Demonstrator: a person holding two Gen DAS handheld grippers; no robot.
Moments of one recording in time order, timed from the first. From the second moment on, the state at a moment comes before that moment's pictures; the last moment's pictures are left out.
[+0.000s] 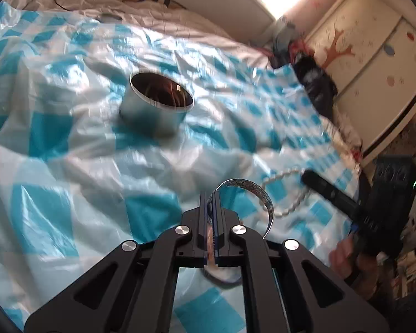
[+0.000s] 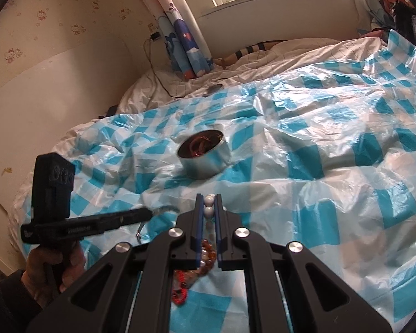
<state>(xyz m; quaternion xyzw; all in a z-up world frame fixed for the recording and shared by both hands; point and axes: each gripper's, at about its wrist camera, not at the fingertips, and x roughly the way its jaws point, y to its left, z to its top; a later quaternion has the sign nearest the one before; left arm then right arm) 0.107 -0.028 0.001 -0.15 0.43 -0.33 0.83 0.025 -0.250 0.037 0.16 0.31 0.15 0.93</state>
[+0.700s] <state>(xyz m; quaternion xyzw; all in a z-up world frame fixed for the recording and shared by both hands) 0.219 -0.018 0.034 -0.14 0.38 -0.26 0.88 0.154 -0.209 0.078 0.09 0.28 0.21 0.93</state>
